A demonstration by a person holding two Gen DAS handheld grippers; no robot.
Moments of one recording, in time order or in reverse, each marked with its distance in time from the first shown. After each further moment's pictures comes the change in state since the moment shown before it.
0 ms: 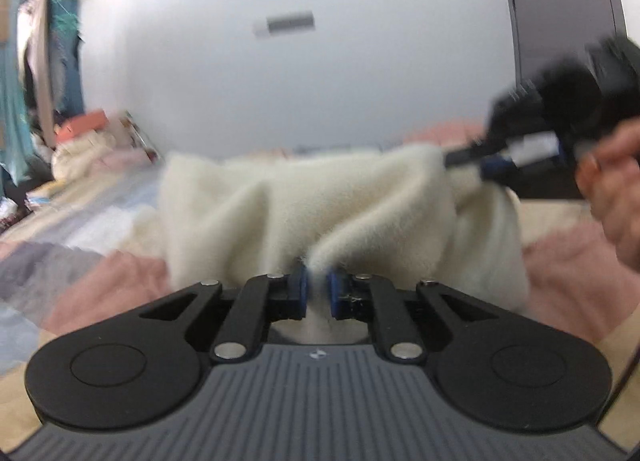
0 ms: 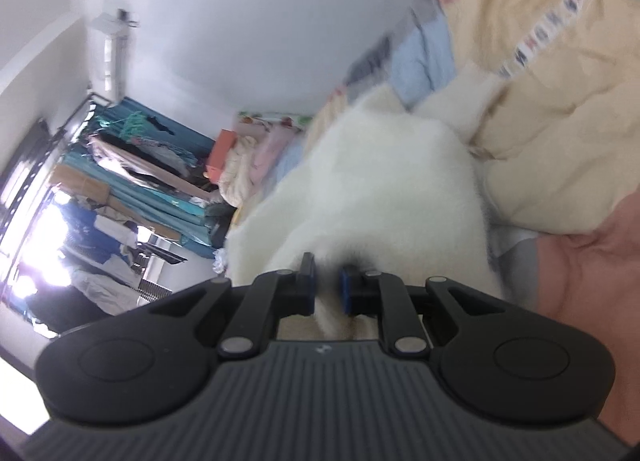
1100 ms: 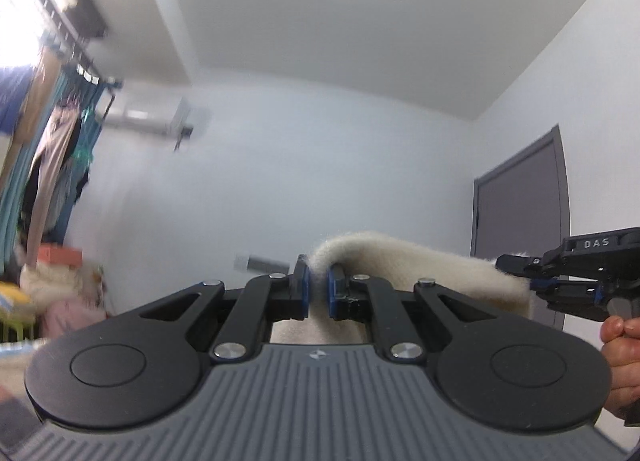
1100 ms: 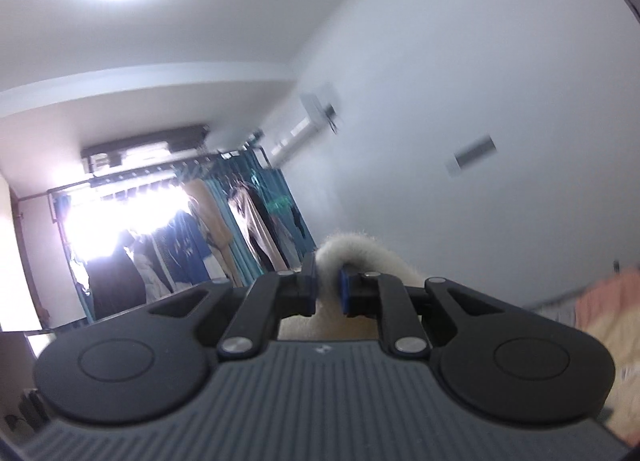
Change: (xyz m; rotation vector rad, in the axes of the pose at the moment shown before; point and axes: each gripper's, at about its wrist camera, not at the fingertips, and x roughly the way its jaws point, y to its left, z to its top) left arm -0.343 0.078 0.350 -0.253 -0.636 -0.147; right arm -0.256 0.370 0.029 -0.619 -0.434 0.218
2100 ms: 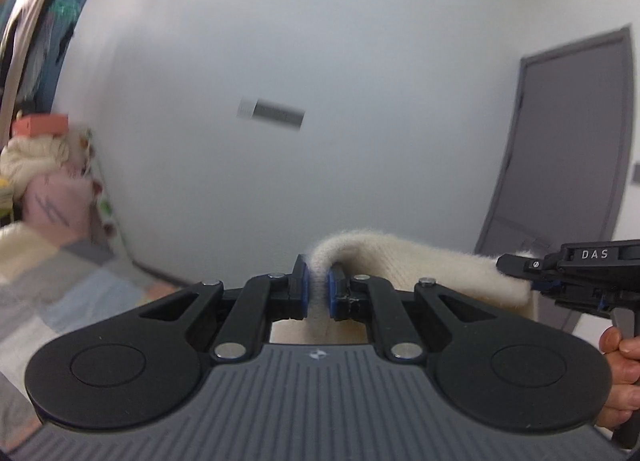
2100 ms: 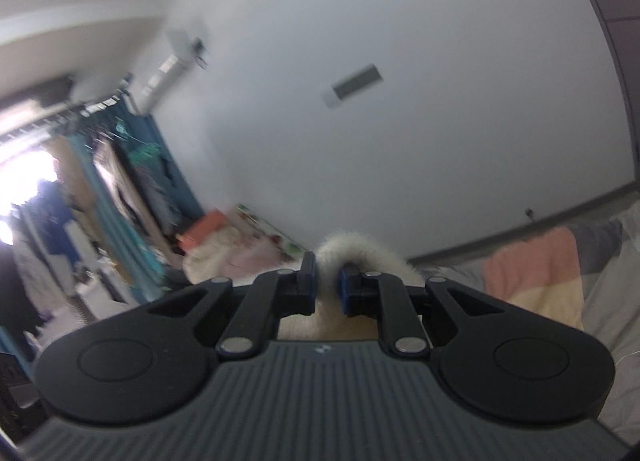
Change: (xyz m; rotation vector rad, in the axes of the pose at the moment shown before) left arm 0.287 0.017 -0.185 -0.088 0.485 0.043; right arm 0.213 -0.241 -0.084 0.073 0.230 -0.360
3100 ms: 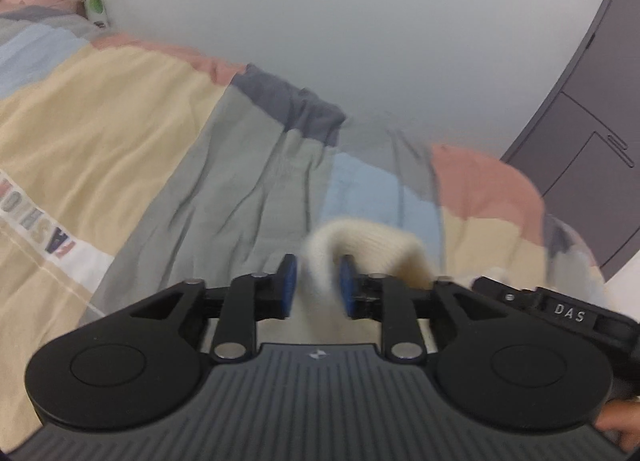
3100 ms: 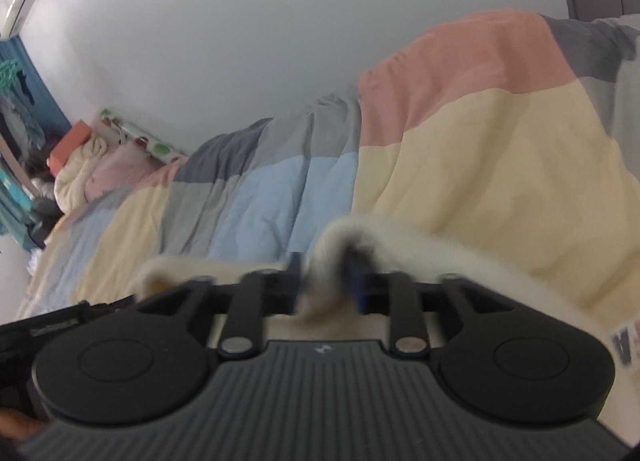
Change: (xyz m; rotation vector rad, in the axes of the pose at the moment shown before) left arm 0.358 0.132 -0.252 -0.166 0.502 -0.009; right arm 0.209 -0.171 -0.176 0.087 0.270 -0.272
